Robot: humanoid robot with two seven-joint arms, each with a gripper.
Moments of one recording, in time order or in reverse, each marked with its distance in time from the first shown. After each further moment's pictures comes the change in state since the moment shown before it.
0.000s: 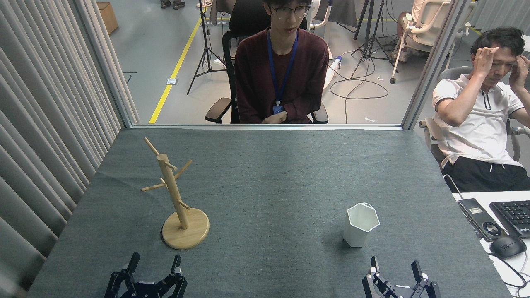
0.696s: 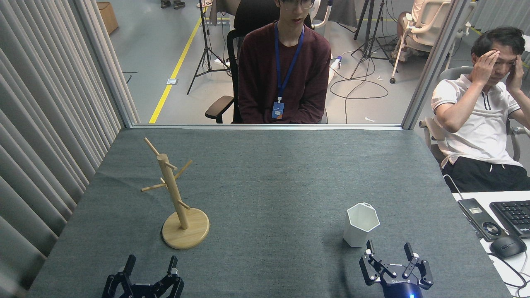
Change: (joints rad) left arm 0.004 -0.002 0.007 0.001 0.003 0.023 0.001; right arm -0.225 -0.050 0.016 0.294 0.006 -0.021 -0.005
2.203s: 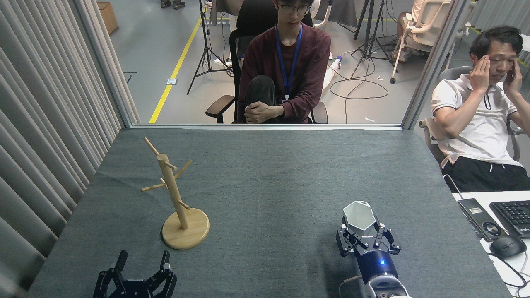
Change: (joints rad) left arm -0.017 0.004 0.033 0.003 0.000 -0.011 0.049; right arm -0.235 0.014 0.125 0.250 0.007 0.004 -0.015
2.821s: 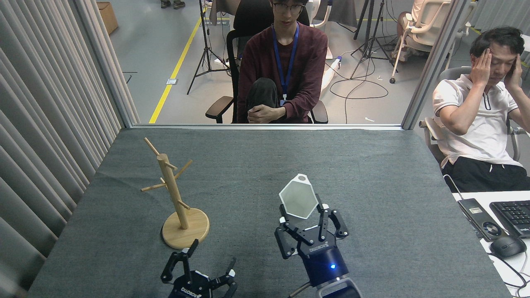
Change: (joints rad) left arm -0.117 0.015 -0.286 0.123 -0.273 -0.038 0.046; right arm 0.137 0.148 0.195 -0.454 0.162 -0.043 -0.020
